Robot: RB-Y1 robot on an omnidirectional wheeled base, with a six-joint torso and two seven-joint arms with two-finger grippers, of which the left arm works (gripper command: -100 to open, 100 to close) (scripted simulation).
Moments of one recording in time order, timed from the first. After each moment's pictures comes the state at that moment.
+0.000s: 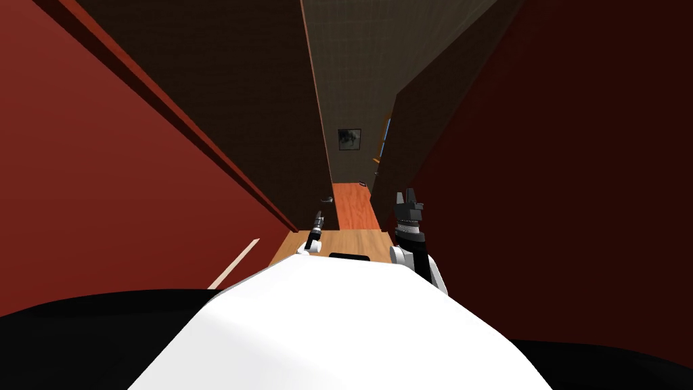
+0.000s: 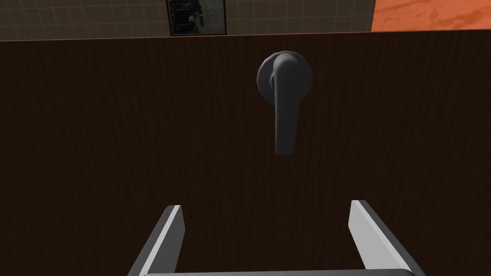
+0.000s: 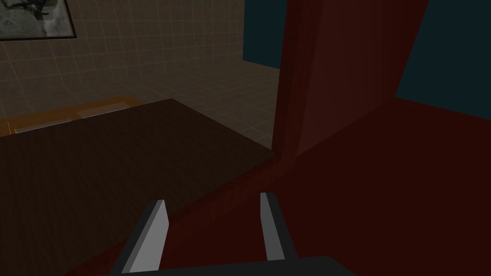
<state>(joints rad) -0.07 0.14 -0.05 -0.79 0.22 -0.76 0.00</state>
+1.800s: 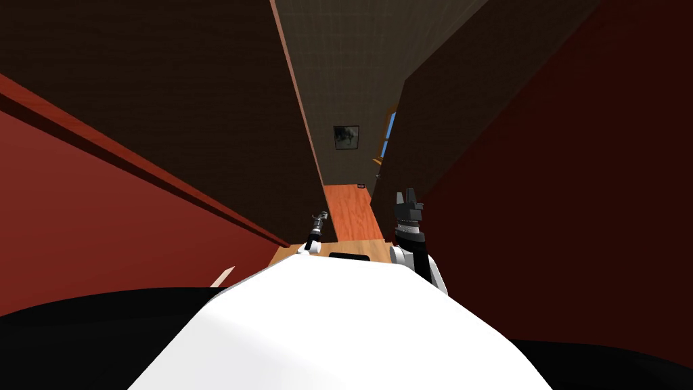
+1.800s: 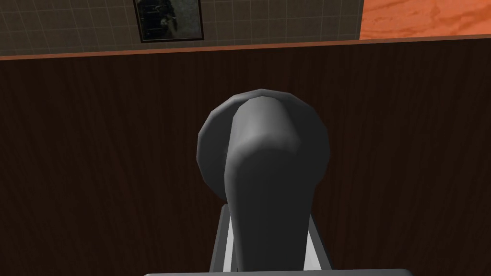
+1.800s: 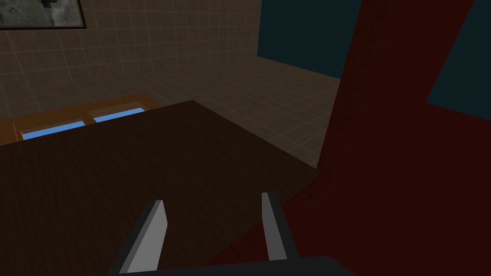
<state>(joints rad) -0.12 0.14 -0.03 -0.66 0.23 -0.79 -0.01</state>
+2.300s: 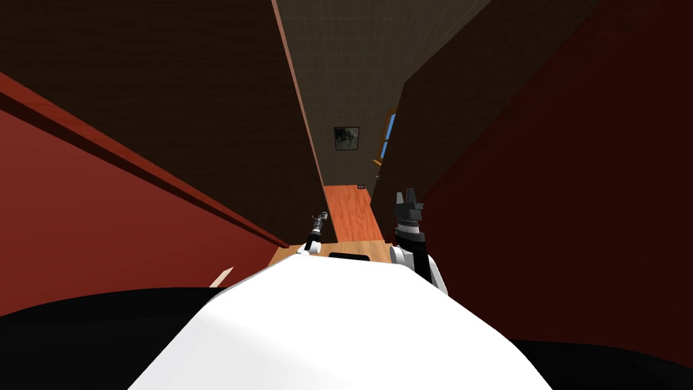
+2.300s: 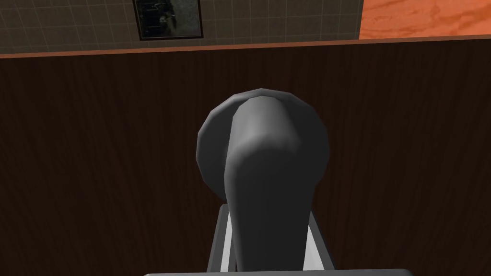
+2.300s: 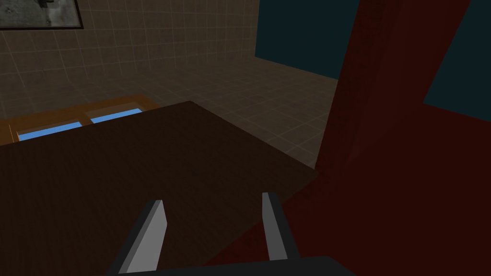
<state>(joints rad) -0.11 0.14 -0.03 -0.67 0.23 -0.79 -0.02</state>
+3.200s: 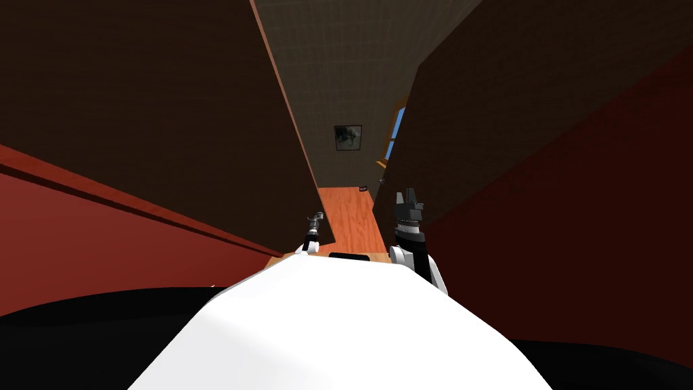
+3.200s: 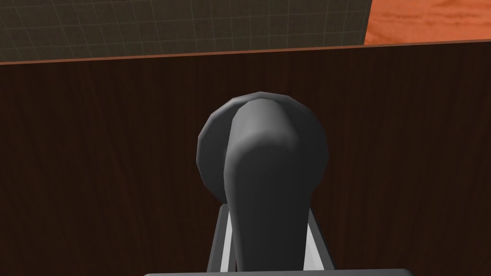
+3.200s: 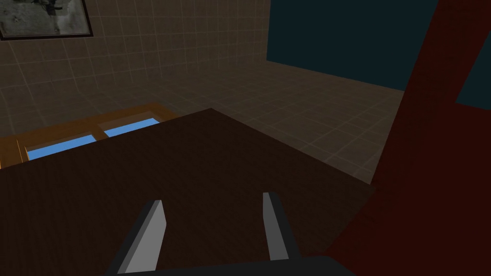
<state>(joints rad) -0.12 0.14 0.05 -0.63 0.27 -0.80 -0.04</state>
